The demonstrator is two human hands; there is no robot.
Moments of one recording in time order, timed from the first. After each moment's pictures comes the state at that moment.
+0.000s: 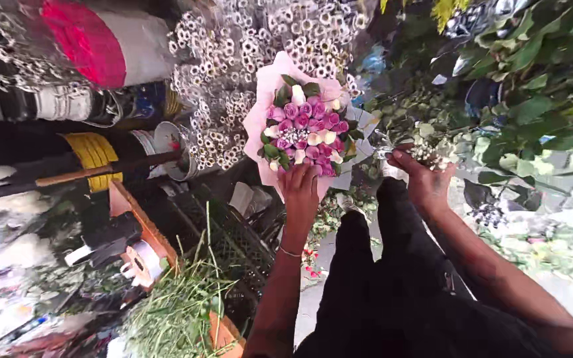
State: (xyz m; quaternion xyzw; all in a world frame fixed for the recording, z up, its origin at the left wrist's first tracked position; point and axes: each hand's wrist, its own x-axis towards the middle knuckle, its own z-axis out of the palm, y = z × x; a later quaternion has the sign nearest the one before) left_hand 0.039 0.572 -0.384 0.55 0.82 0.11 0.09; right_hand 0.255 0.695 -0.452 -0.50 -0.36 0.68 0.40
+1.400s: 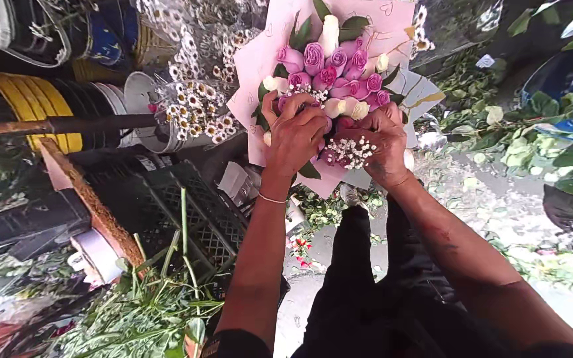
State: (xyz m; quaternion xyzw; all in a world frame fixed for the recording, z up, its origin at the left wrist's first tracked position) left_hand -0.080 0.594 -0.440 0.70 0.70 0.14 0.06; right_hand 0.109 0.664 -0.503 -0.28 -0.78 0.39 0.40
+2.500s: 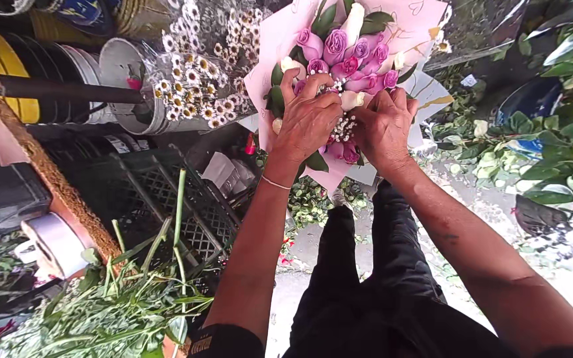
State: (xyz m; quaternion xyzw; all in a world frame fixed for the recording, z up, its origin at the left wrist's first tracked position) left_hand -0.078 0.609 -0.435 0.71 0.69 0.12 0.09; right_hand 0.087 0.682 -0.502 -0.36 -0.88 0.26 0.18
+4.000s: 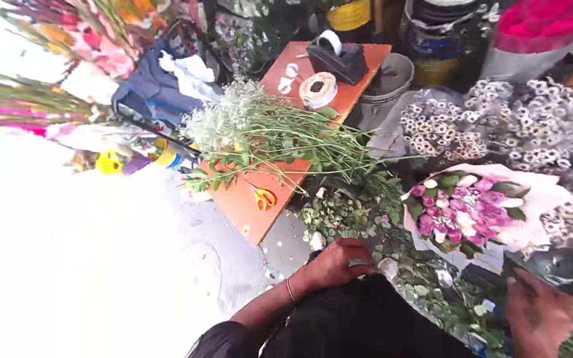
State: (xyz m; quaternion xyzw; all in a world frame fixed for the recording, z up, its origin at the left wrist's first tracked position) left_hand 0.182 0.355 -0.217 0.26 0.83 0.47 0.15; right_hand 0.220 0.760 -0.363 -0.17 -0.93 0.33 0.08
